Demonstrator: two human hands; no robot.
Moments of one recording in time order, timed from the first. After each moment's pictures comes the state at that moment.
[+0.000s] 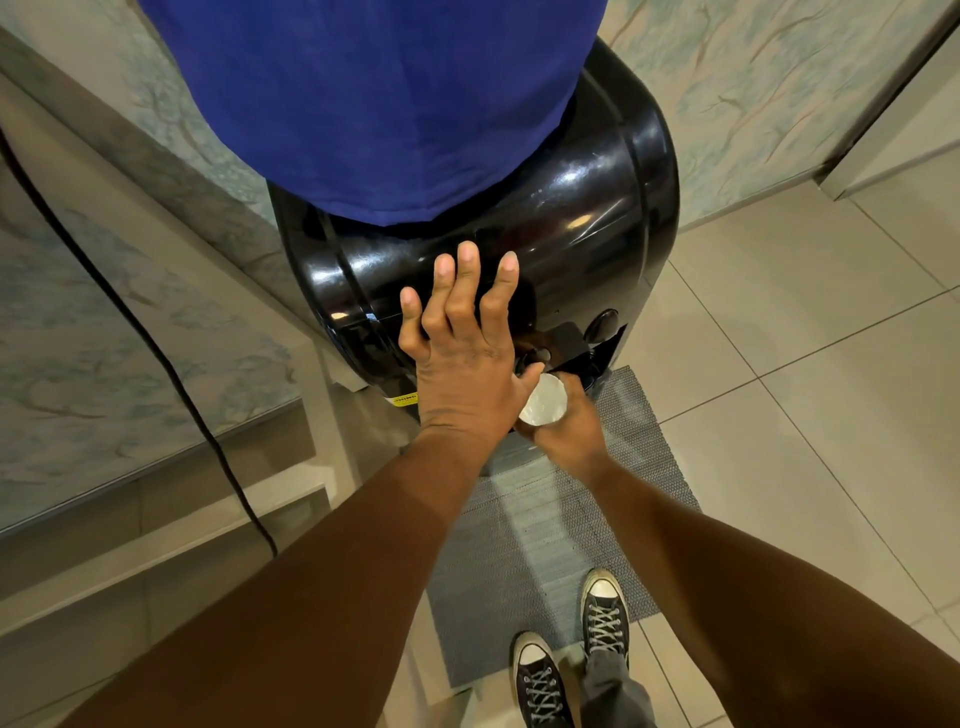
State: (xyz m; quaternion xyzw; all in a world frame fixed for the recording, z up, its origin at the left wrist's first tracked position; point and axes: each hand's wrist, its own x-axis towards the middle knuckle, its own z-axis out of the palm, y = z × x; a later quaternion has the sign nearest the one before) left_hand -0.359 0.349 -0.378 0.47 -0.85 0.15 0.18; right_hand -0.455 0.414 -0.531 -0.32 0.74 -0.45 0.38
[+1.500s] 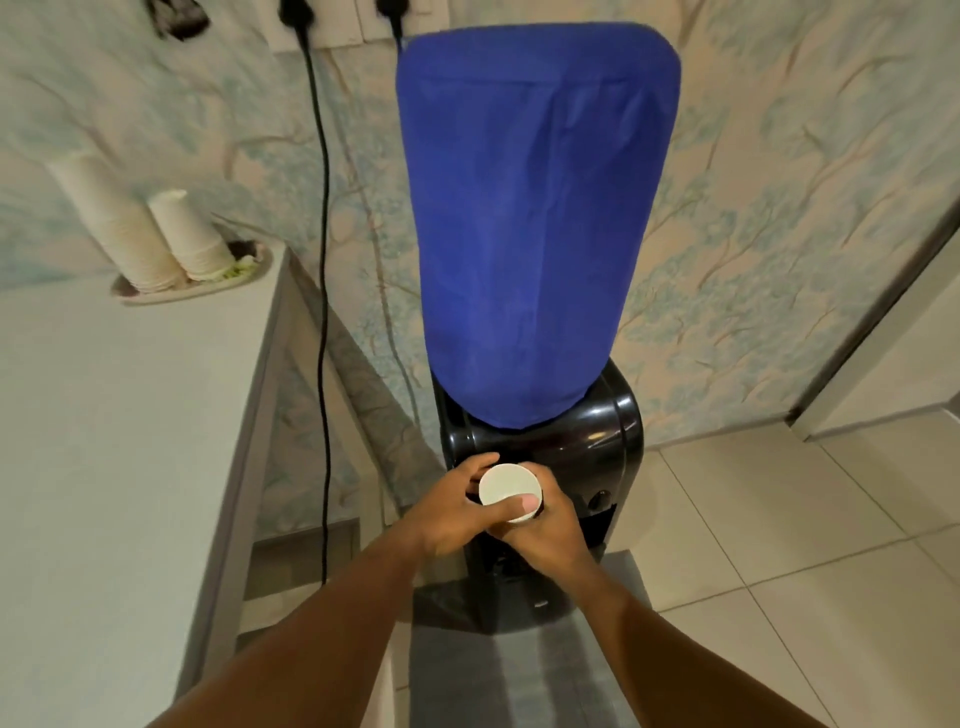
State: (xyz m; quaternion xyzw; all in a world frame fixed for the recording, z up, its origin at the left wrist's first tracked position) left_hand -0.247 0.378 -0.194 0.45 -0.68 -0.56 0.13; right_hand -0.389 0.438 -0.255 -0.44 0.64 -0.48 0.40
